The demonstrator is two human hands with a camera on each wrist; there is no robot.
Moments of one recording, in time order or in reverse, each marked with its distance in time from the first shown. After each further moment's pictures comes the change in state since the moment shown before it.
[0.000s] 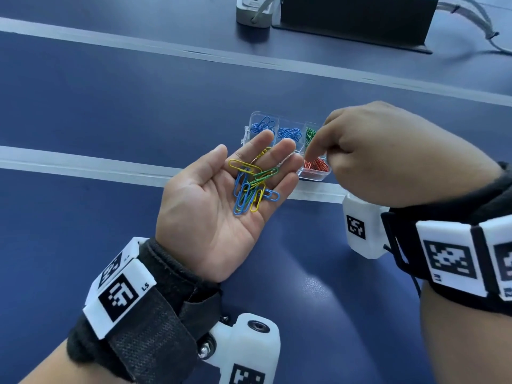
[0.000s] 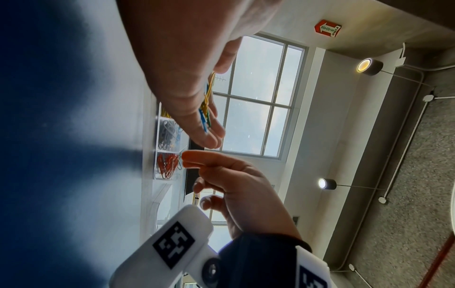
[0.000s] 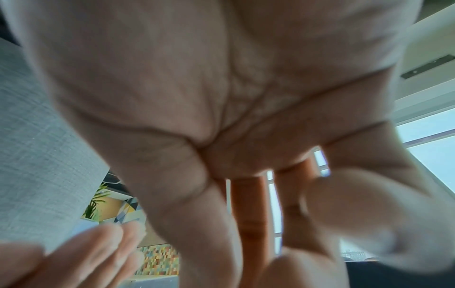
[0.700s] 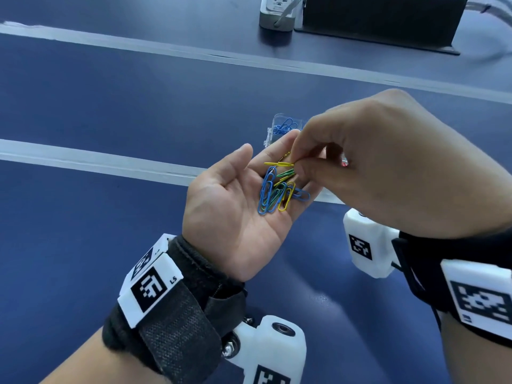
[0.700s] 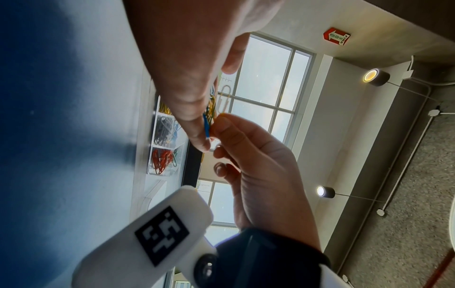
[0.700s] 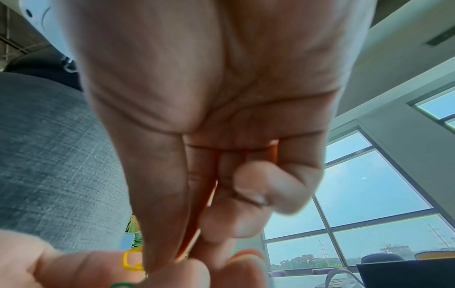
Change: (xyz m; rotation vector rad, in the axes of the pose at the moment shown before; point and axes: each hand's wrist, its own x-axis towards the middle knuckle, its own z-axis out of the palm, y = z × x) left_hand -0.003 -0.001 -0.002 -0.004 -0.058 0.004; right_hand -0.006 -0.023 0.004 0.057 0.199 -0.315
